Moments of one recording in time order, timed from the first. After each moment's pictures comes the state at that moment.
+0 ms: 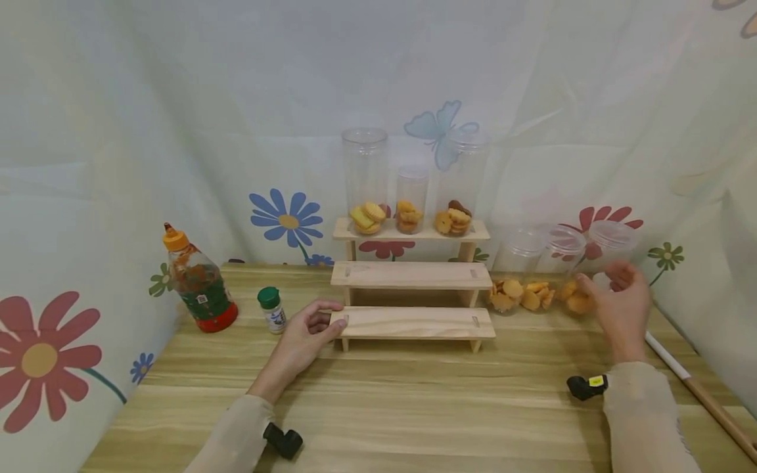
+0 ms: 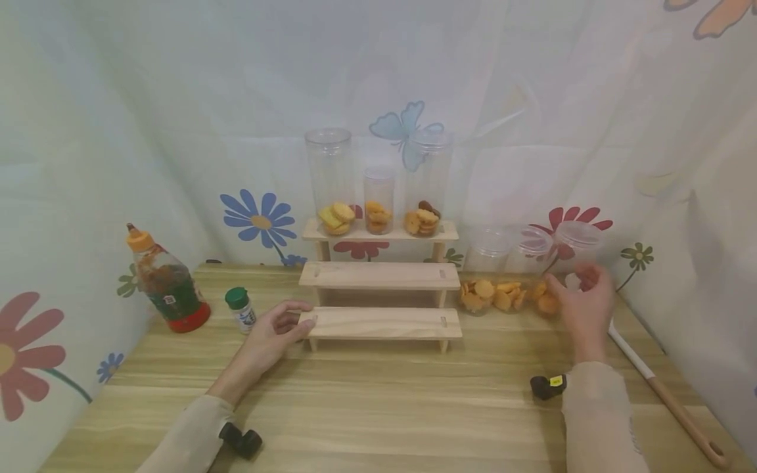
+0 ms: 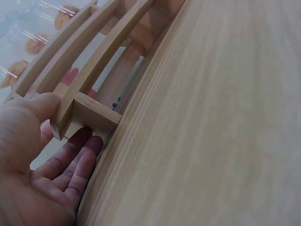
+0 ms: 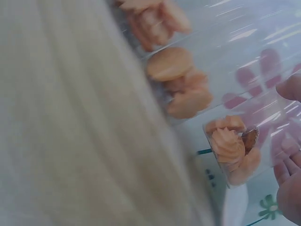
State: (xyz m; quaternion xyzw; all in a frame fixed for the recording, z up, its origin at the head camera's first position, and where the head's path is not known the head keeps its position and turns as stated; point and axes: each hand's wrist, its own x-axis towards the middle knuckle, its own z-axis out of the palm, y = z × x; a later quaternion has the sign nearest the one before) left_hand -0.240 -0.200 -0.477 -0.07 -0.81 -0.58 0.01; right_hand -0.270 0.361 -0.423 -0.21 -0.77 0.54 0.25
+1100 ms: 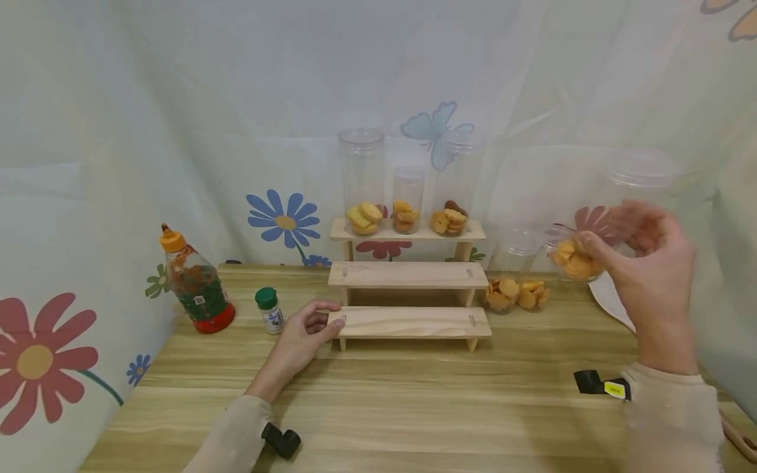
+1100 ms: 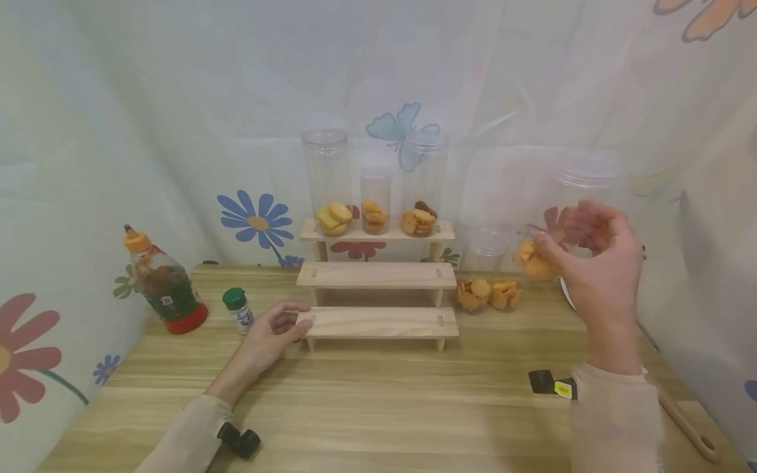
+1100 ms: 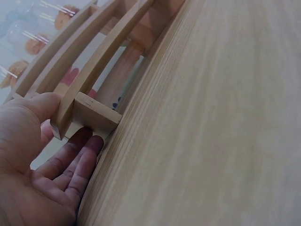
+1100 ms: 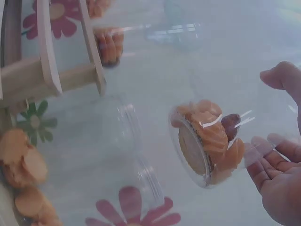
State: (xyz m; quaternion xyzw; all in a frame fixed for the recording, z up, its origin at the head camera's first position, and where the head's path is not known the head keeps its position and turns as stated) left_hand -0.238 -0.199 -0.476 -0.08 -0.81 -0.58 0.01; right_hand -0.202 0.296 -0.295 0.00 -0.73 0.57 0.37
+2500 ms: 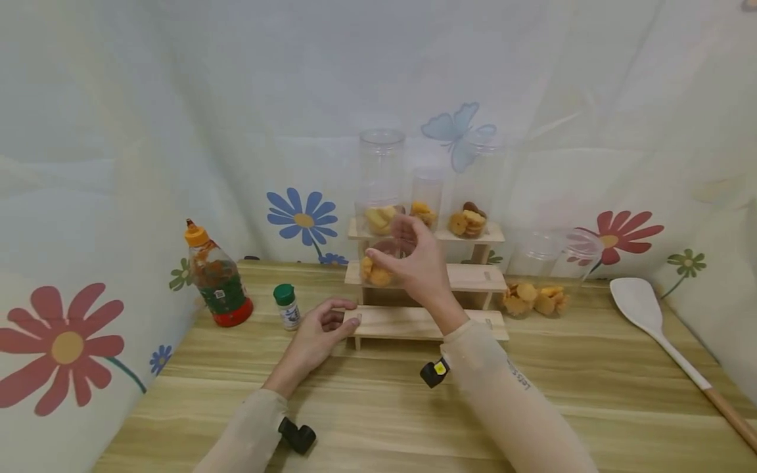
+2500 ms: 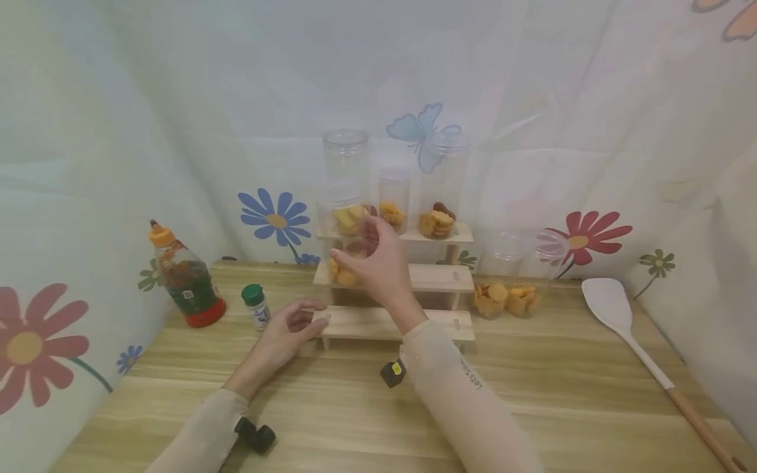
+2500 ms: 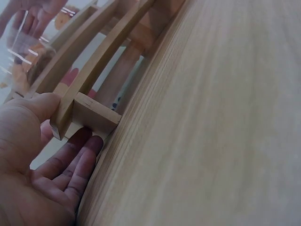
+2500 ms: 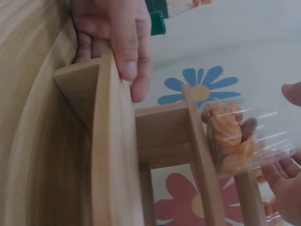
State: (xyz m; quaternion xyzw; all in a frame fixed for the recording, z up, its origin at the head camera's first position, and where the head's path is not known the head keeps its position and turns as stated) left_hand -0.238 -0.201 -0.477 -0.08 -0.81 -0.57 0.02; right_hand -0.287 0.033 -0.358 0.22 -0.74 0.62 0.15
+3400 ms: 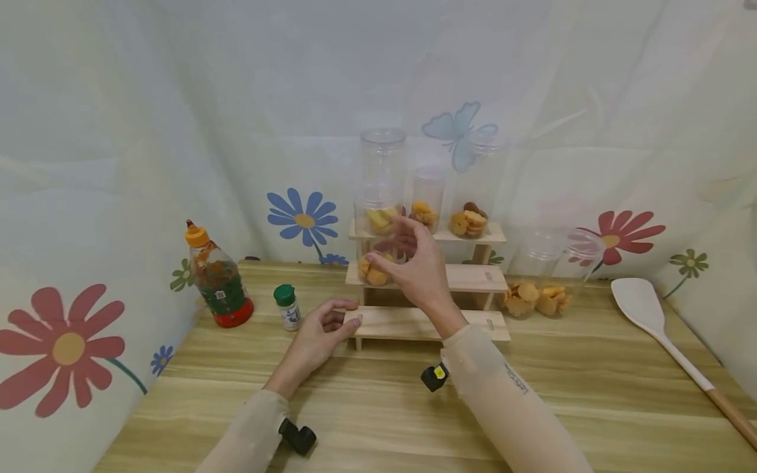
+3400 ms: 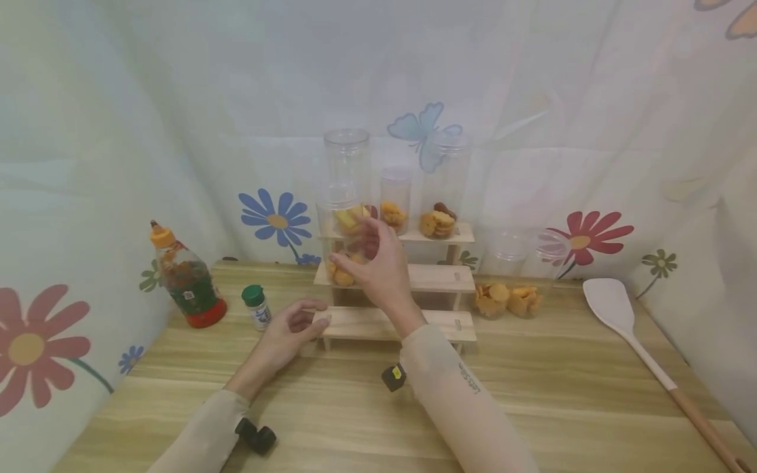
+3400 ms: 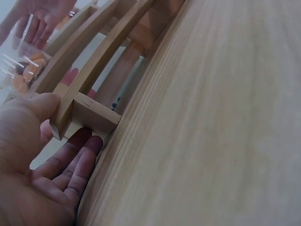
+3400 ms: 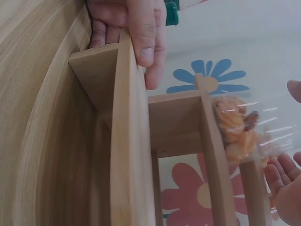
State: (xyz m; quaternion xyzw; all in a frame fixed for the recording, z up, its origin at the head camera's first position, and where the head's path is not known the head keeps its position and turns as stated) left_hand -0.240 -0.201 -0.478 -0.08 -0.81 -0.57 0.02; right_hand -0.289 0.030 -0.367 0.21 -0.77 0.58 0.19
